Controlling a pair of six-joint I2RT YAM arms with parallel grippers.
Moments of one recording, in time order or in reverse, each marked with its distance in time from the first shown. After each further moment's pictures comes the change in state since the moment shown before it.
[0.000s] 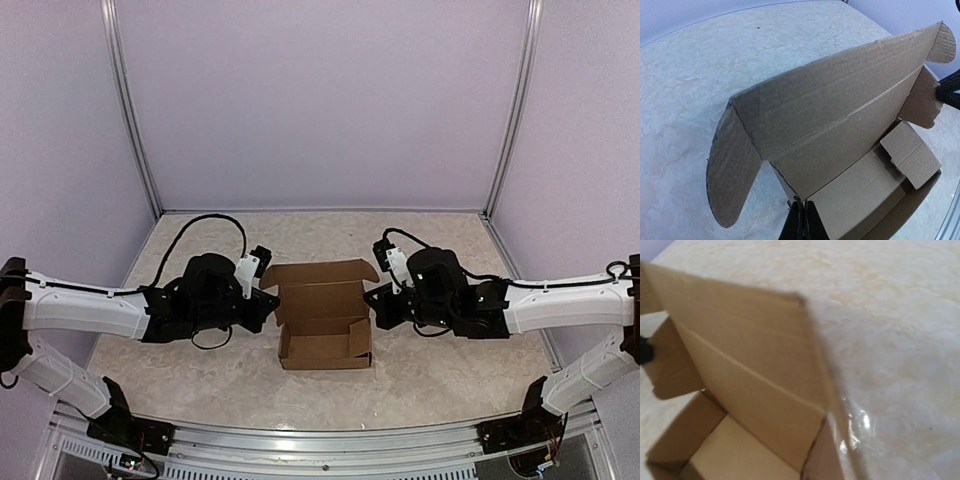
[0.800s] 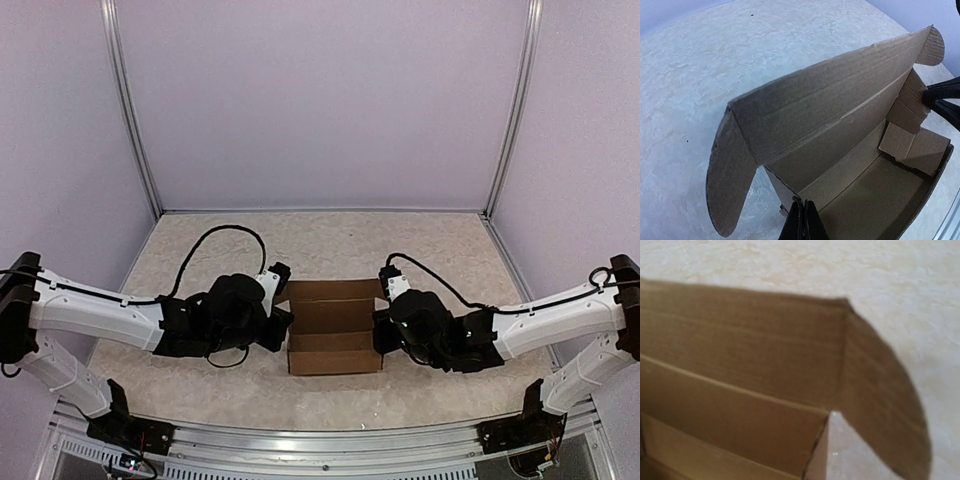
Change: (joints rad) left arm -0.195 0.086 0.076 -0.074 -0.225 -0.111; right arm 0.191 0.063 -0.094 0.053 0.428 0.164
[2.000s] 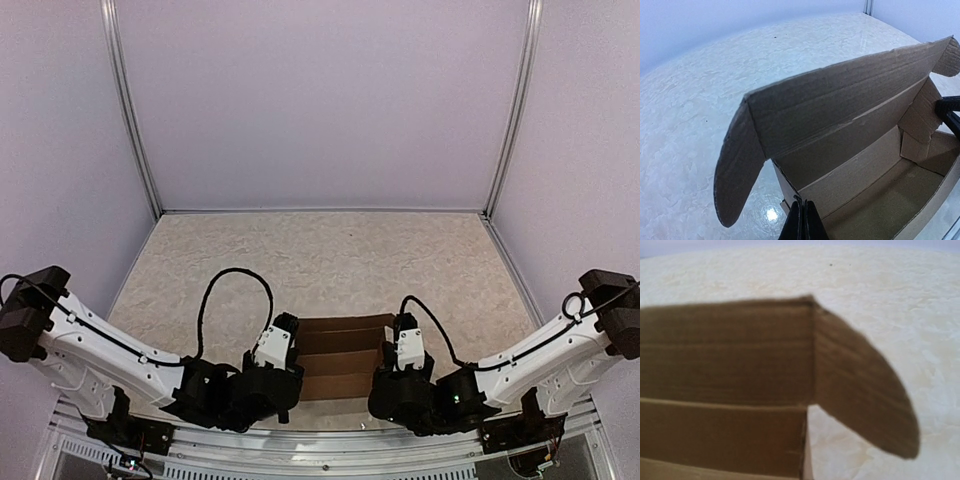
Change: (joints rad) left arm -0.444 0.119 -0.016 0.001 -0.638 -0.241; right arm 0.365 0.128 -0.077 -0.012 0.589 0.377
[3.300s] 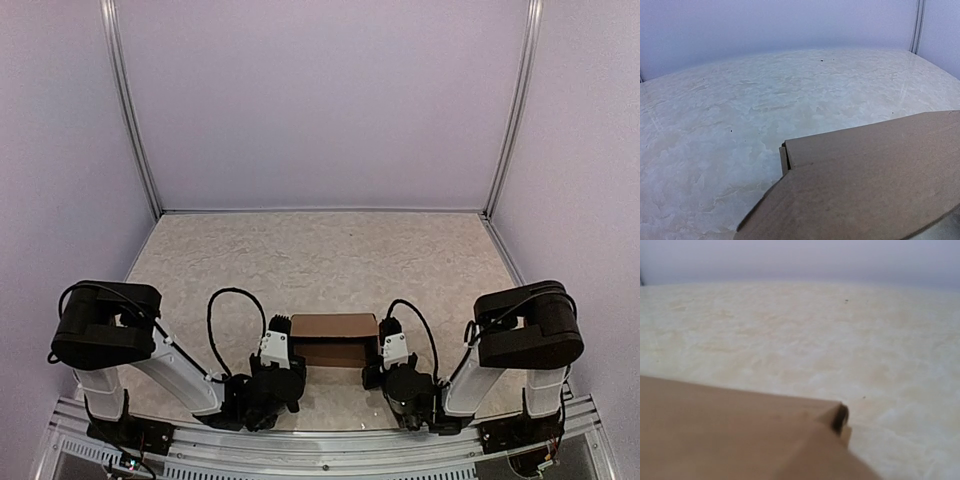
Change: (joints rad) left arm 0.110 0.377 -0.090 0.717 -0.214 0.159; right arm -0.140 0.491 -0.141 1.253 -0.054 -0.645
